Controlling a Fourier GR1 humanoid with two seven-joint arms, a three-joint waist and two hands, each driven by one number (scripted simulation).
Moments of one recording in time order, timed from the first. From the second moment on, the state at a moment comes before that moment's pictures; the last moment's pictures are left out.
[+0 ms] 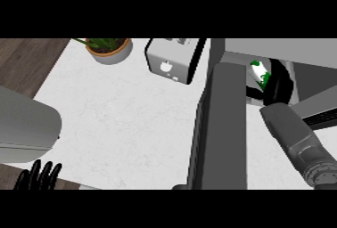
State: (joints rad) left arm 0.58 0.16 -0.04 -1.88 0.31 -0.35 -0.53; right arm -0.93 -0.27 -0.05 -0.02 0.20 -1.05 -0.55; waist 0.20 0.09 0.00
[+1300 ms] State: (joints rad) left arm 0.58 0.15 -0.04 -1.86 0.29 -0.35 -0.55; right arm -0.93 -0.11 -0.15 -0.14 0.10 -0.56 -0.77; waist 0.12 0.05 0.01
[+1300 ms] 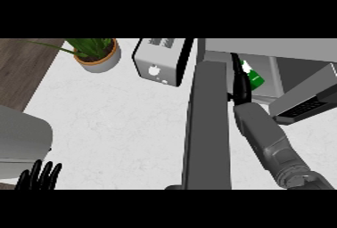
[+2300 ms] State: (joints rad) left arm 0.67 0.14 -0.05 -1.93 0.27 -0.34 -0.51; right arm -0.66 -0.06 -0.23 -0.16 0.01 -0.23 -1.05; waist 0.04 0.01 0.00
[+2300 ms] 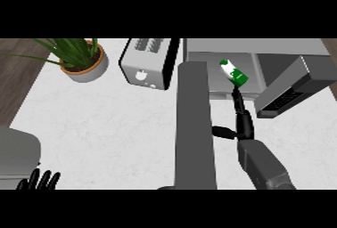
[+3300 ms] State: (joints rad) left arm 0.53 0.12 -0.23 -1.82 0.07 -0.35 -0.42; right arm -0.29 -0.19 -0.19 -0.47 -0.02 0.00 -1.04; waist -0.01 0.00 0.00
